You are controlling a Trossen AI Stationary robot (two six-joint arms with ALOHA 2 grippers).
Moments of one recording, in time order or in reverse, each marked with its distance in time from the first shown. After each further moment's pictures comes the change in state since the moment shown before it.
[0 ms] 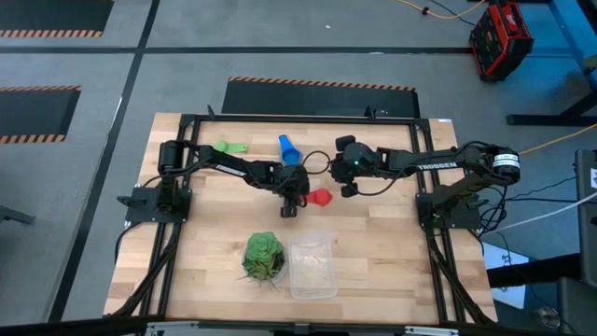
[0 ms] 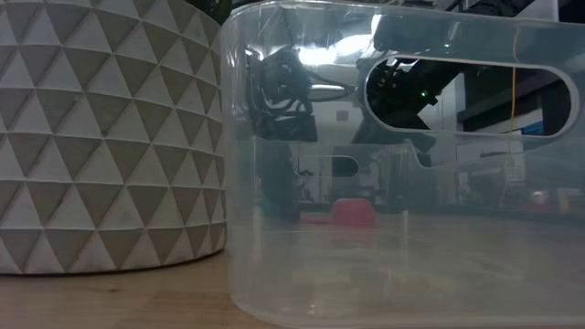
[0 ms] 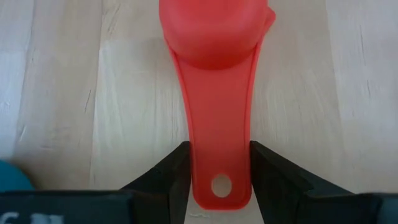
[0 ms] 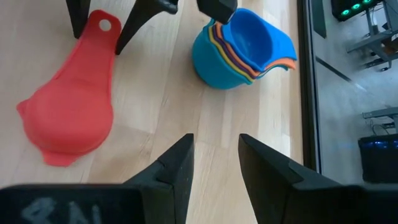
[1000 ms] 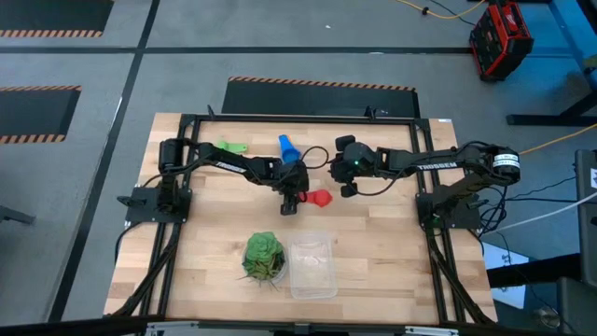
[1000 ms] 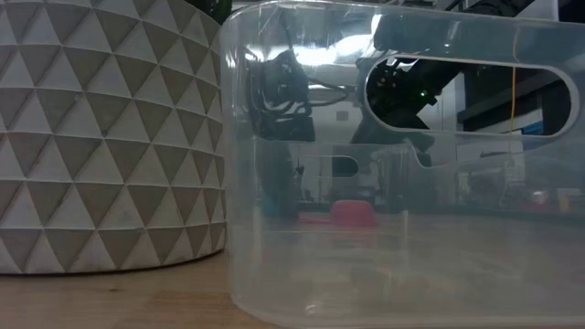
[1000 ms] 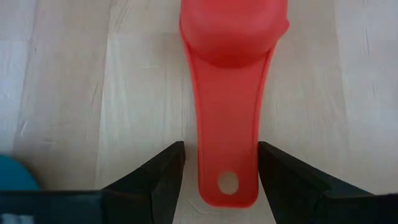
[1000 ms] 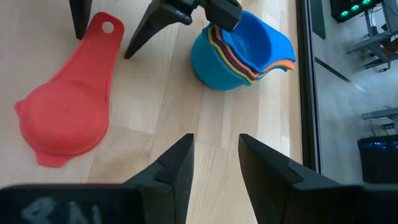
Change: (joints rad) left arm 0.038 -0.003 0.002 0.009 0.059 -0.008; right arm 0.000 0.000 0.000 0.007 -0.001 0.000
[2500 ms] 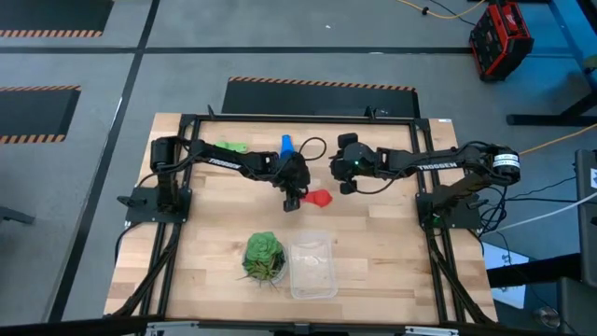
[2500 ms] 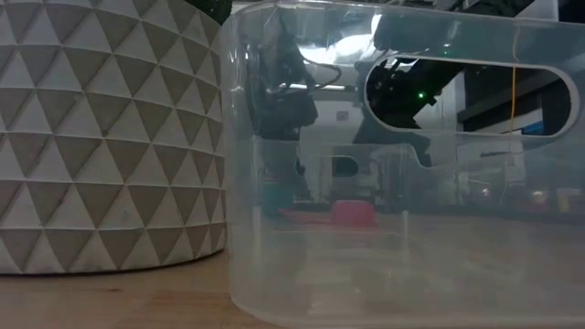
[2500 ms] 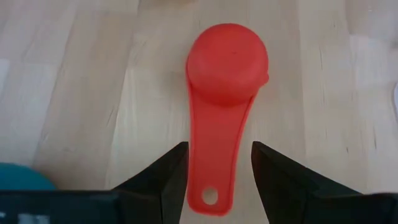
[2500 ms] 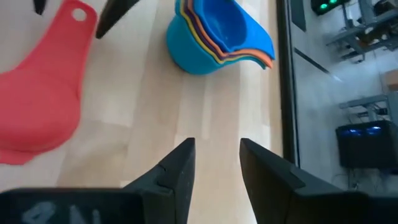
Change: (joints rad) left arm 0.023 -0.076 -0.002 0.044 0.061 -0.105; right arm 0.003 0.000 -0.001 0.007 0.095 0.000
